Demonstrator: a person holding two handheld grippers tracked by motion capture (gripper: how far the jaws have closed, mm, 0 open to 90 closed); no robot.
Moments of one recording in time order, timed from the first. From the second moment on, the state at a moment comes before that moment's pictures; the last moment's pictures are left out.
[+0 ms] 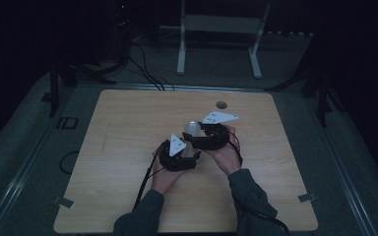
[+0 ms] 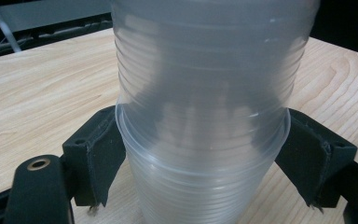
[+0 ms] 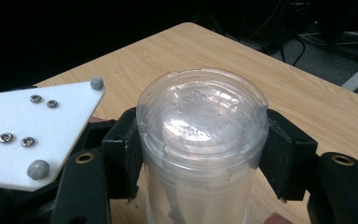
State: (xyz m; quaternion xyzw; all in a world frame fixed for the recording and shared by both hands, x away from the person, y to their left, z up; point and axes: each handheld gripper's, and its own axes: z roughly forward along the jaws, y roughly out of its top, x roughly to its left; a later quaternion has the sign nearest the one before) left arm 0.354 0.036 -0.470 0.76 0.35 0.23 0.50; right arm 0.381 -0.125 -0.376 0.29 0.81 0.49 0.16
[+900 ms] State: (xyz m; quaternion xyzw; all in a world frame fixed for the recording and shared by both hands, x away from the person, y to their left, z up) left arm 0.352 0.038 -0.468 0.76 0.35 0.22 0.50; right arm 0.378 -0.127 -0.351 0.28 0.79 0.51 0.17
